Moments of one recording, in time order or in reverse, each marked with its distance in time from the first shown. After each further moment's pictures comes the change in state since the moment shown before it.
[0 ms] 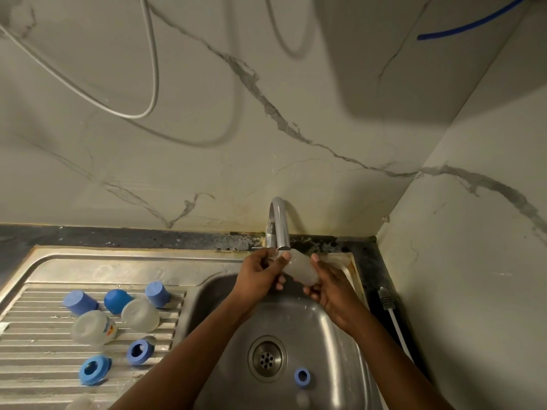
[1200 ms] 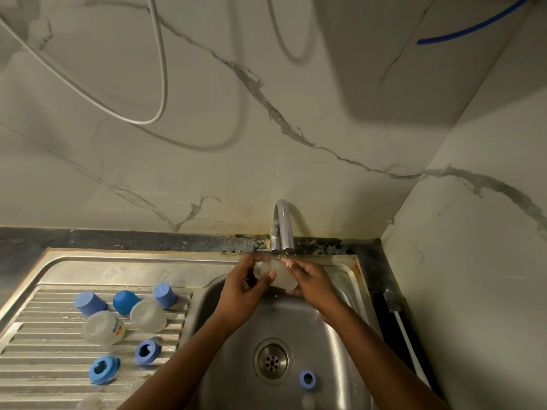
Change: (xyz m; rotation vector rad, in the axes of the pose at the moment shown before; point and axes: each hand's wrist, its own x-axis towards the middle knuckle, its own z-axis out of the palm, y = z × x) left_hand -0.027 -0.012 -0.038 0.338 0.060 0.289; right_hand 0.015 0.006 0.041 -0.470 -0.086 -0.127
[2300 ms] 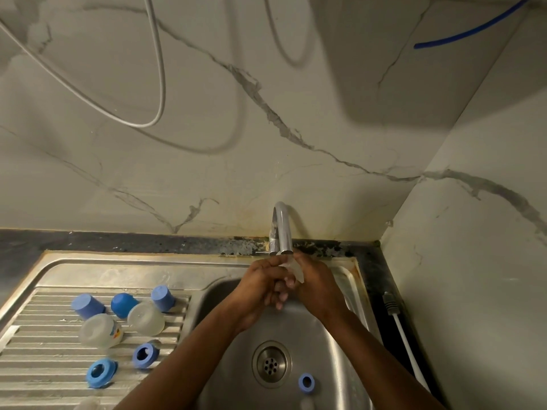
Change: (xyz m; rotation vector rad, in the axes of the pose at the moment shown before) left_hand 0.016 0.053 0.020 -0.599 -0.259 -0.435; right_hand -0.003 -0.002 -0.011 -0.736 0.125 -0.362
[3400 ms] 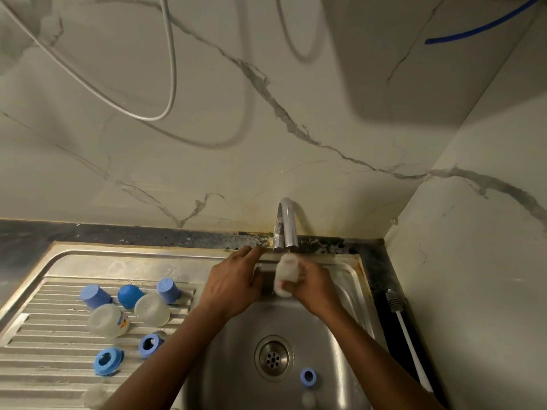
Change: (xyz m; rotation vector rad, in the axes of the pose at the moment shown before) left_hand -0.008 -0.006 -0.059 1.533 0.340 0.419; right_hand -0.002 0.005 0.022 0.228 -0.128 0.210
